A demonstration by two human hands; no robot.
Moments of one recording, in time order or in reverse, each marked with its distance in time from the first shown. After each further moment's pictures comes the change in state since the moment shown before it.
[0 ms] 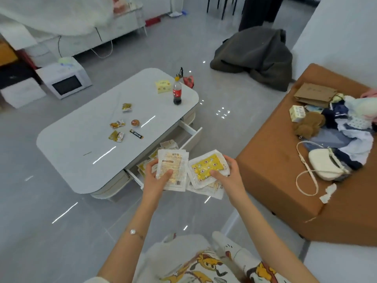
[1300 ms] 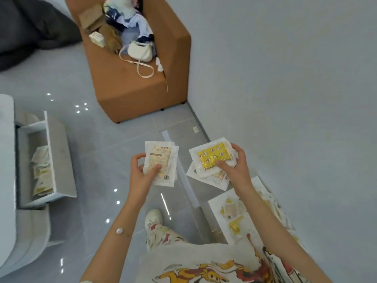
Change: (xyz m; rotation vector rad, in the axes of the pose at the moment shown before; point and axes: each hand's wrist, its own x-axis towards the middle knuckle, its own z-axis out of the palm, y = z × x) left_hand -0.386 -0.177 -0.114 0.483 -1.062 0.087; right_hand -0.628 0.271 0.007 0.389 1.098 0.008
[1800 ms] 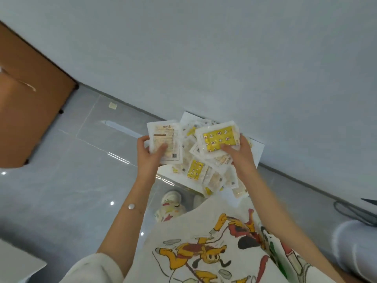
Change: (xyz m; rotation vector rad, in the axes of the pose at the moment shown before) left_hand -0.032 -0.127 0.291 0.310 -0.581 -0.164; right_hand -0.076 0.208 -0.239 0.413 0.667 0.402
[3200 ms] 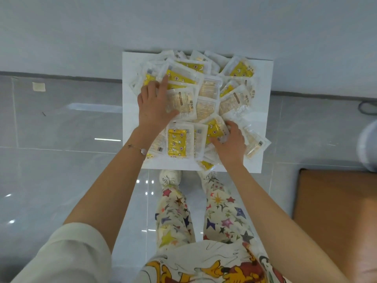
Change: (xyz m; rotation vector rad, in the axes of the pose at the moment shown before) left_hand 0.195 -0.188 0.136 1.429 -0.432 0.705; right_hand 0.127 0.254 -0.010 -0.568 0.416 0.132
